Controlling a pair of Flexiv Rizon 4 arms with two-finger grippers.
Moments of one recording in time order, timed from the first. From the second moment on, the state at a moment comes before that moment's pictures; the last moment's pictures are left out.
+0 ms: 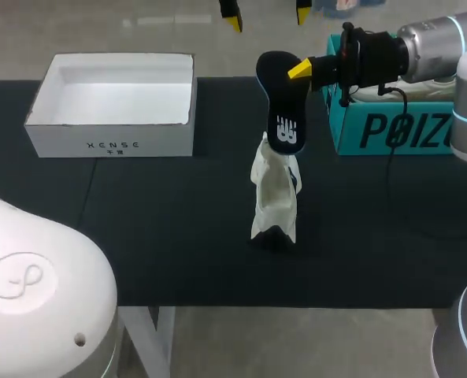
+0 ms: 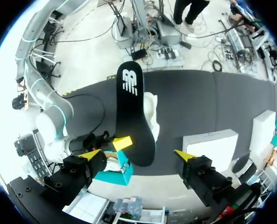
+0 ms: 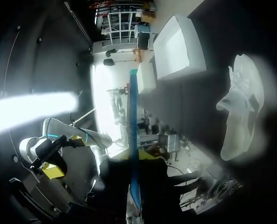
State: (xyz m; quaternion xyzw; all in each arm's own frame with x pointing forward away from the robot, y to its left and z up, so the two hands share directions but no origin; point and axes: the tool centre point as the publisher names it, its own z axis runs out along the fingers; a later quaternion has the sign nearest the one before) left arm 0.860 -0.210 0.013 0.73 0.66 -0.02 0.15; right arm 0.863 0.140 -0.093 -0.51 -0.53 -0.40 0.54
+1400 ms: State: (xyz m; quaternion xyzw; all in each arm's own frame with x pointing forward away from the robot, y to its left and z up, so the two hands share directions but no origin) left arm 0.866 -0.188 -0.006 0.50 0.69 -0.30 0.43; right arm 0.866 0.143 -0.038 -0.46 -0.53 -0.48 0.53
